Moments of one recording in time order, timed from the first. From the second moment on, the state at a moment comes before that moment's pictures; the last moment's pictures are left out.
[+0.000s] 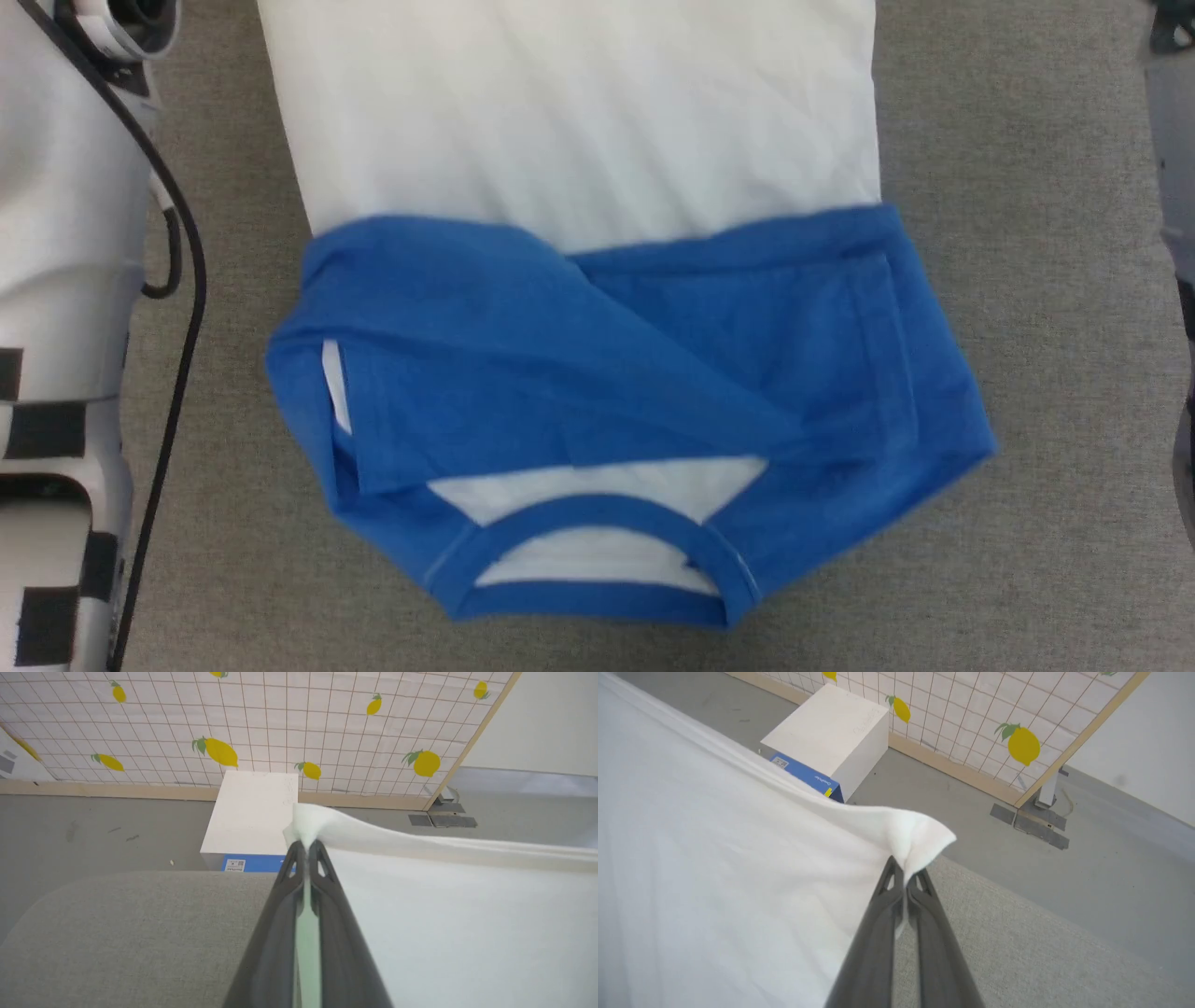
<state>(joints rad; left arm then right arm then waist) -1.24 0.35 -0.30 0.47 -0.56 0.10 0.38 -1.26 -0.22 0.24 0.37 0.29 0.13 0.82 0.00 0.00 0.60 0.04</state>
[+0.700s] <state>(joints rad) -1.10 0.32 -0.31 0.58 -0.60 -0.03 0.14 -1.12 -0.22 0.32 0.49 0.36 0.13 0.58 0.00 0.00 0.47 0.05</state>
